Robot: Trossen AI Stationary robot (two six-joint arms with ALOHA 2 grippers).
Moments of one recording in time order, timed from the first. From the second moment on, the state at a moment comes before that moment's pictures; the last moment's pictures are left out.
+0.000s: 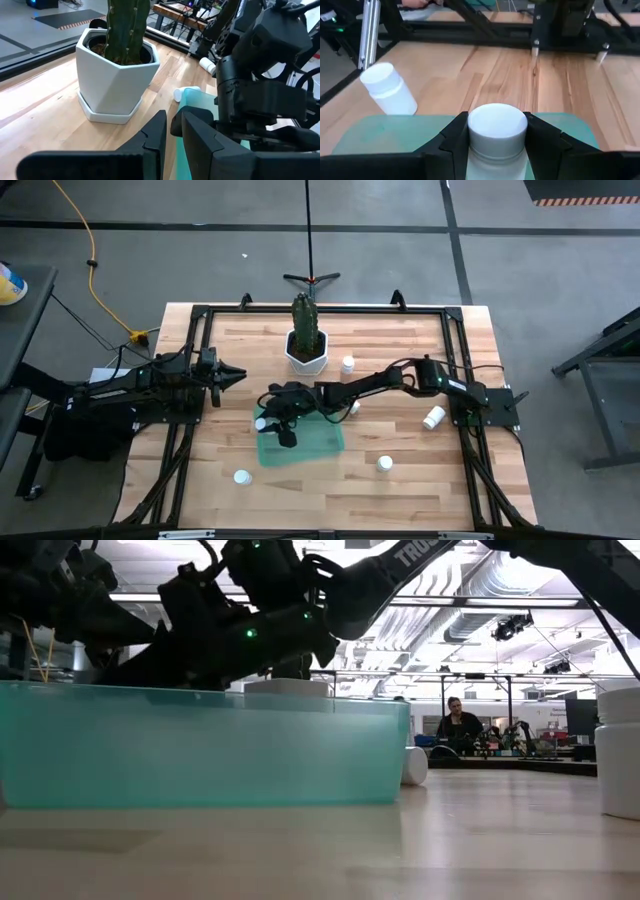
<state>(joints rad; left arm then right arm) 0.16 0.05 0.23 -0.40 -0.06 -0.31 0.06 2.37 1.69 0.30 -0.24 0.01</state>
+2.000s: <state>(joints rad) 0.16 0.05 0.23 -0.40 -0.06 -0.31 0.06 2.27 1.69 0.24 -0.23 0.11</state>
